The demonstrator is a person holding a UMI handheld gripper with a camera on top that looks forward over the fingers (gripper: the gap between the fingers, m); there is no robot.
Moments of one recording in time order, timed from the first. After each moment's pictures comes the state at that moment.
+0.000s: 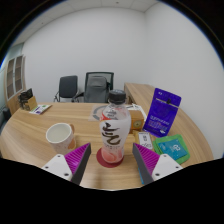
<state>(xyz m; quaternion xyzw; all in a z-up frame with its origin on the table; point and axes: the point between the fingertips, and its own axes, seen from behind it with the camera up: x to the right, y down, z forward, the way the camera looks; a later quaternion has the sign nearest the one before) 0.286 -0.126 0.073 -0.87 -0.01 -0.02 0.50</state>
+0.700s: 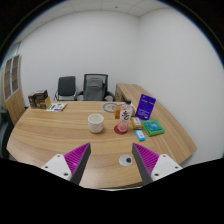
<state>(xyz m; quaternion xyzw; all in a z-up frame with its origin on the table) 0.166 -0.376 0.204 -0.88 0.04 -0.08 0.47</state>
